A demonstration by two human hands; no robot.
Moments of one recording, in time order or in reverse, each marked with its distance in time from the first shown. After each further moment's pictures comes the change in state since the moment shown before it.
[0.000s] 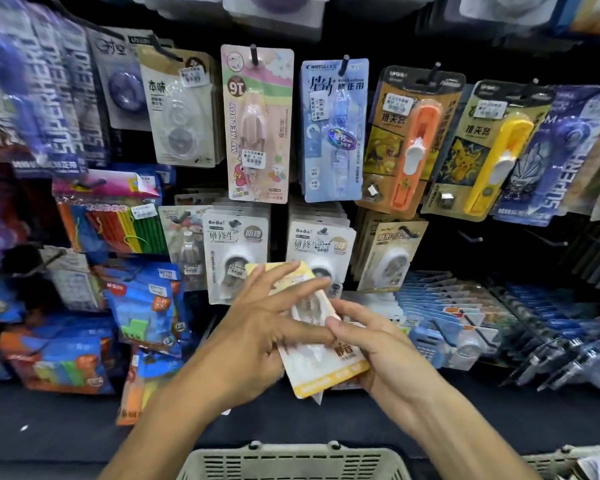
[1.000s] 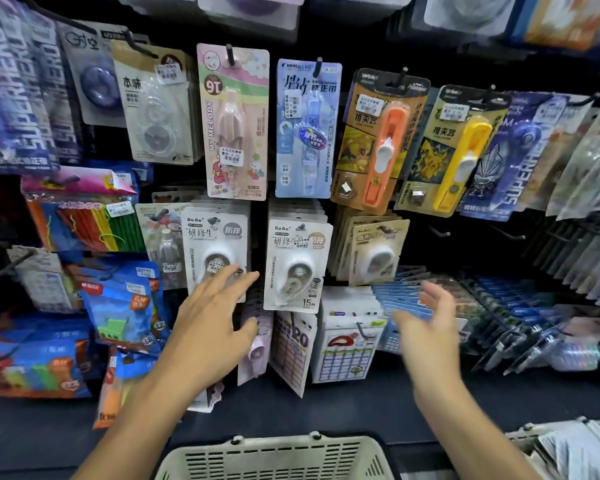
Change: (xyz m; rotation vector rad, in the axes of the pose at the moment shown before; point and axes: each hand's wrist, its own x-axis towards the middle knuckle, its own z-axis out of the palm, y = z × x) left_hand -0.004 -0.013 0.005 0.101 0.016 -0.587; right_hand -0.013 -0.003 -0.056 -0.487 0.759 -0.392
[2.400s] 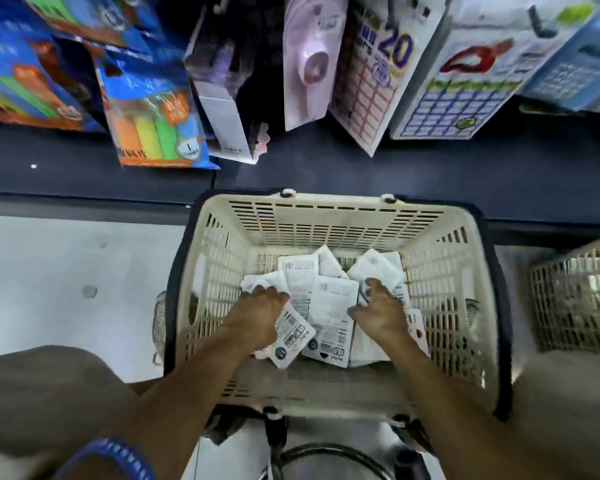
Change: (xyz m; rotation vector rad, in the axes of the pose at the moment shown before) left_hand -0.215 -0.191 0.276 0.461 -1.095 -0.119; right_hand -0.174 0.363 0.073 -0.865 -0.835 0.612
